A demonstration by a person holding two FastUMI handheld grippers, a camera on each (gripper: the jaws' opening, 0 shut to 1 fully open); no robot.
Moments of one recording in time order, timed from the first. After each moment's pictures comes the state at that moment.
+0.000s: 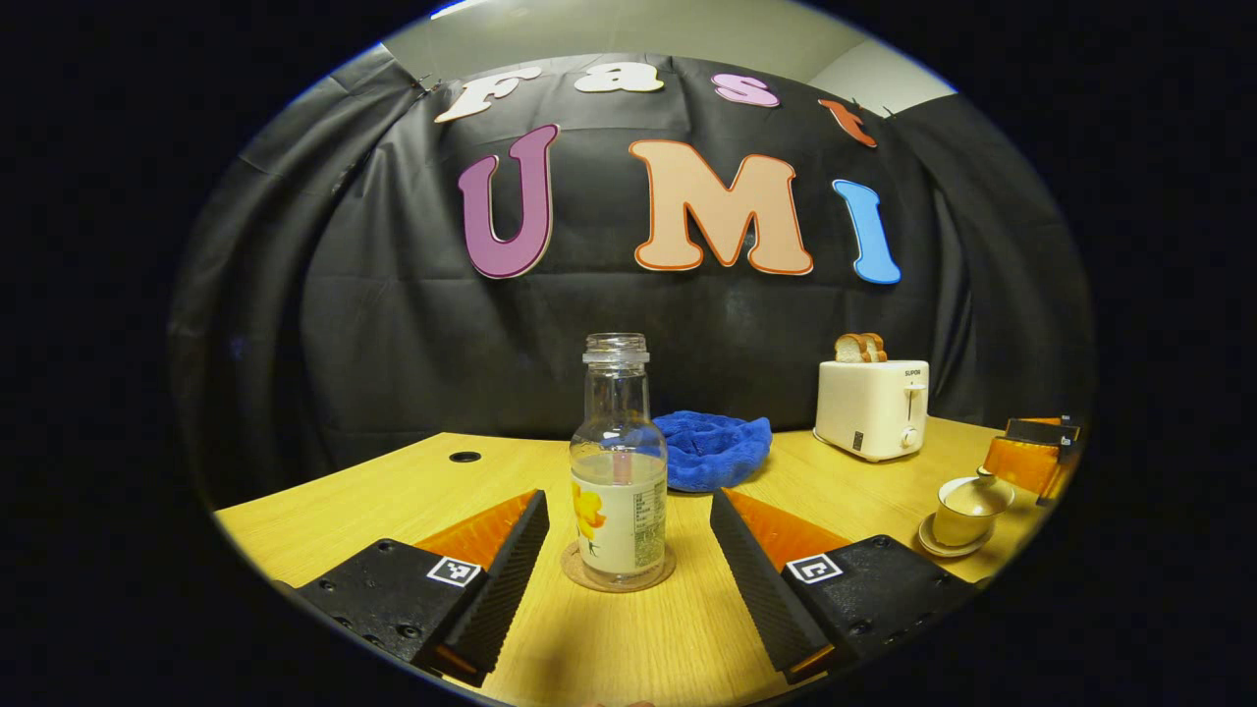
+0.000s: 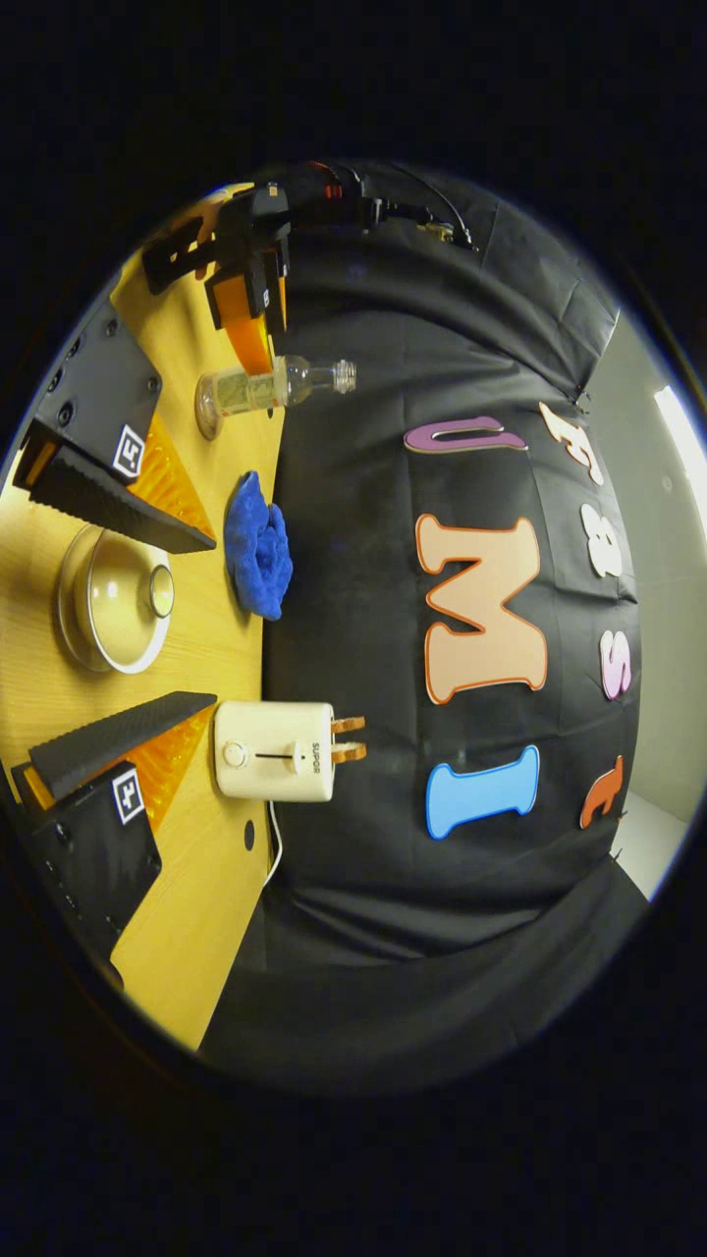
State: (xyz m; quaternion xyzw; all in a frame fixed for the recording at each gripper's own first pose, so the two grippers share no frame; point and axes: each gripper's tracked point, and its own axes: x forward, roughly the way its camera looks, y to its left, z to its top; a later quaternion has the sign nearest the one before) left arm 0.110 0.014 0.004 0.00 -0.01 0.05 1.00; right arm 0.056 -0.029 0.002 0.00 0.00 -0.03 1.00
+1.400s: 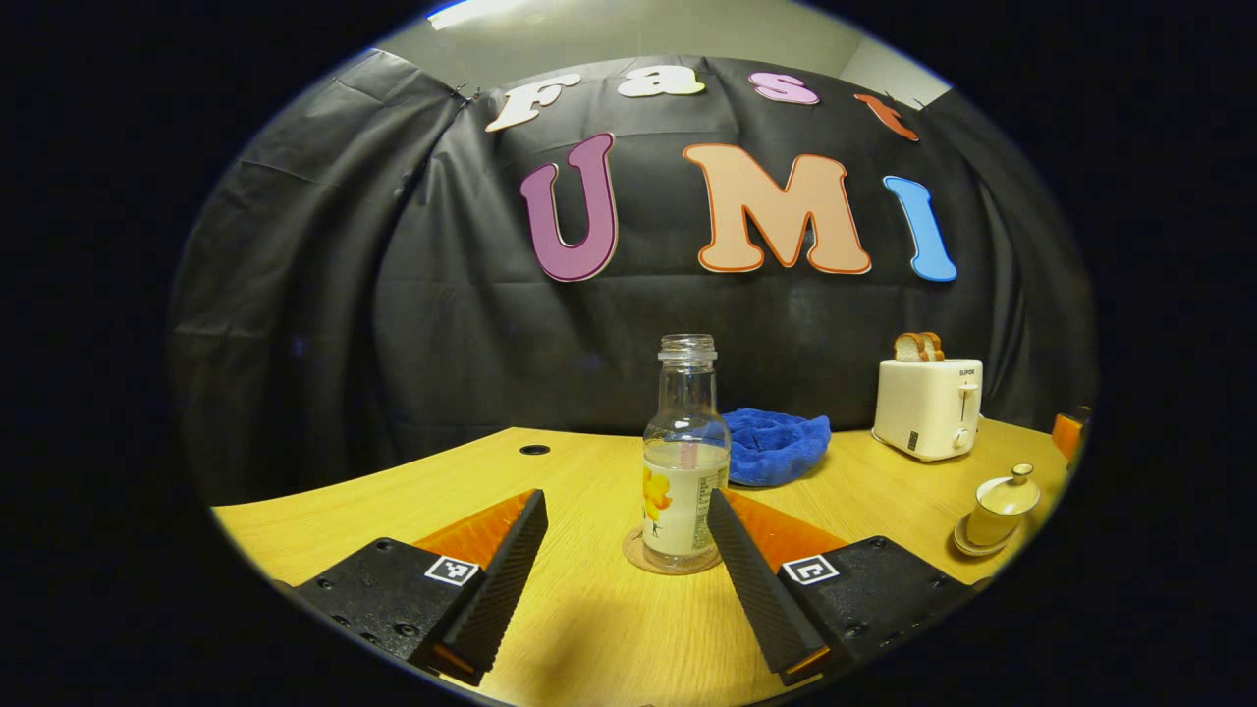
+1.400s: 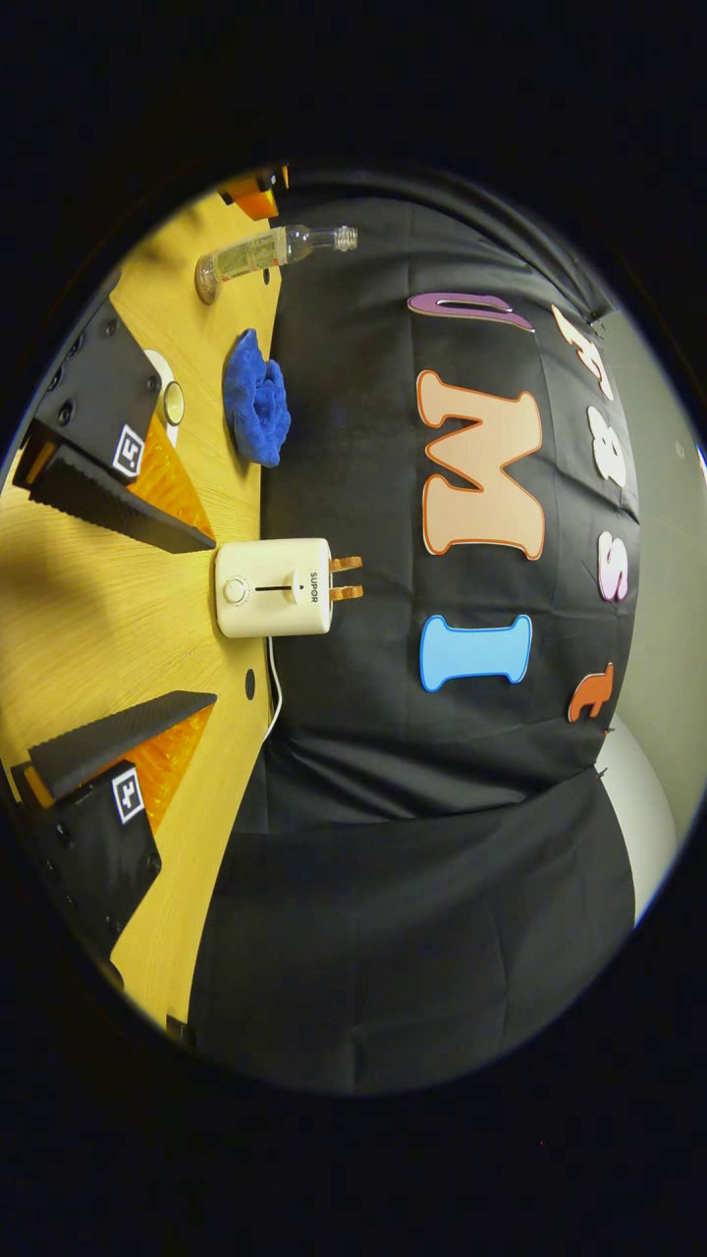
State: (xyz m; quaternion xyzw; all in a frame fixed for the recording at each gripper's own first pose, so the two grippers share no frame) left arm 0.082 0.042 0.002 0.00 -0.01 0.15 0.99; right arm 0.026 -0.125 0.007 -0.01 -0.01 -0.21 0.98
